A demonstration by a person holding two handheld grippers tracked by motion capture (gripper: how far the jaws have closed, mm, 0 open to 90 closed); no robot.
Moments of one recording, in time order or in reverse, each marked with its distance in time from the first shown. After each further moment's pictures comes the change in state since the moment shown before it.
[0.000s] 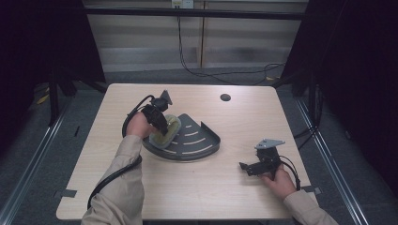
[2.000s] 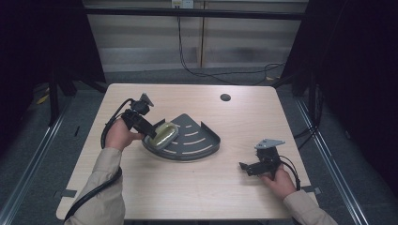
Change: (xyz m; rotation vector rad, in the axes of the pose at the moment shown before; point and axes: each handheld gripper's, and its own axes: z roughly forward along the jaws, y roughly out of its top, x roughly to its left) left arm 0.015 -0.057 -0.030 -0.119 0.056 -0.060; right arm 0.000 0.000 0.000 0.003 0.001 0.002
